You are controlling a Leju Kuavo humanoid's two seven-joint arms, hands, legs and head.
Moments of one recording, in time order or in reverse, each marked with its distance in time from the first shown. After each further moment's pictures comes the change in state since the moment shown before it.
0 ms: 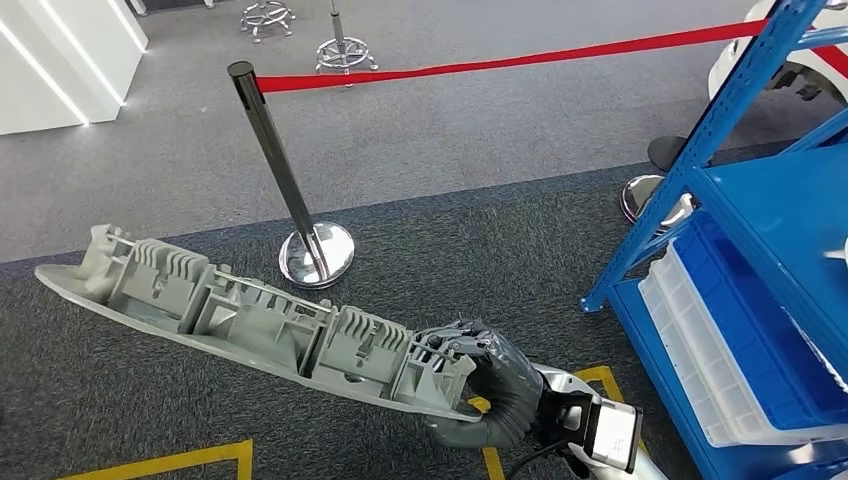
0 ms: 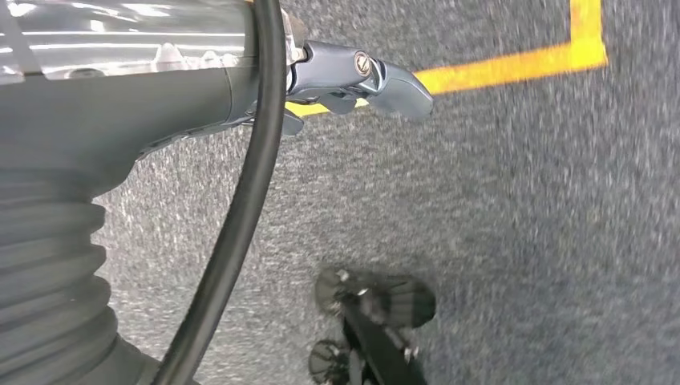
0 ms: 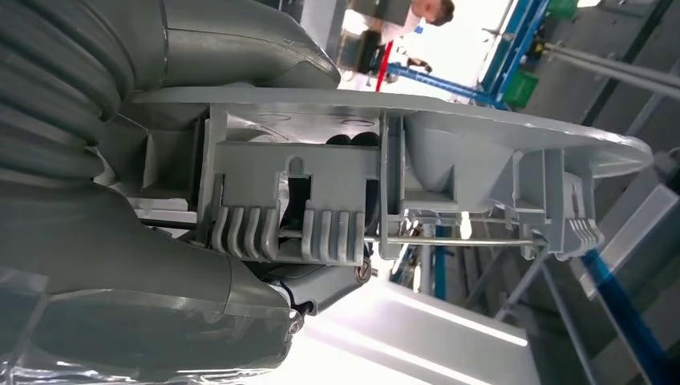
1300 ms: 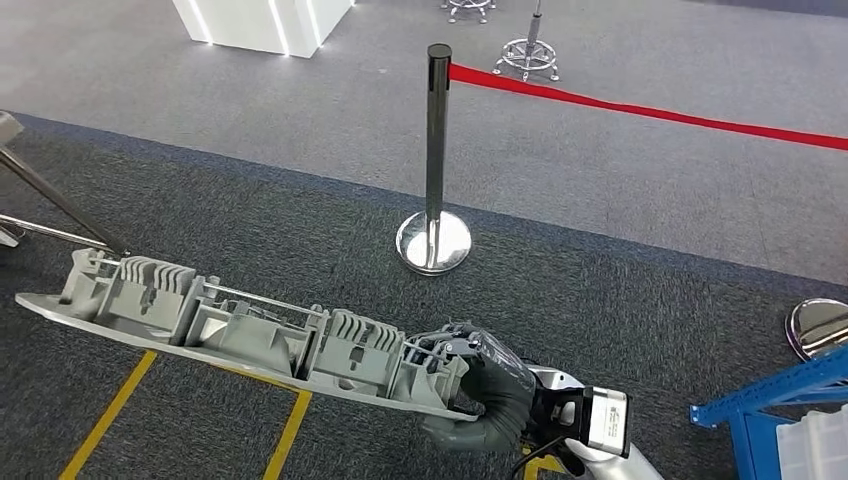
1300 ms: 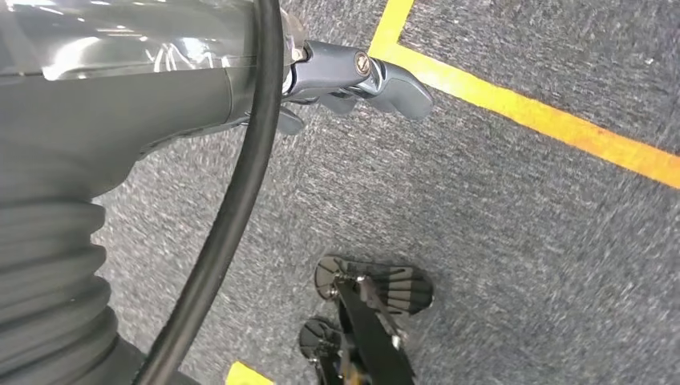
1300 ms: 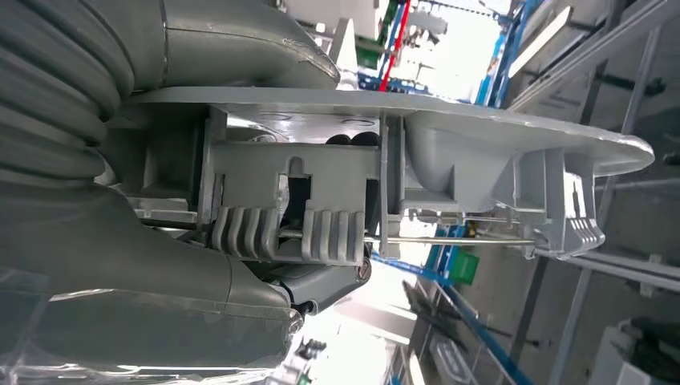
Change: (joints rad) left arm -0.004 -0.004 0.055 0.000 0.048 -0.002 0.057; right arm -0.004 0.017 -0.004 0.023 -0.045 0.065 0.025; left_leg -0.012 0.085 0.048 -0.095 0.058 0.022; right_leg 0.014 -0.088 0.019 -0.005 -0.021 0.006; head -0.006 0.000
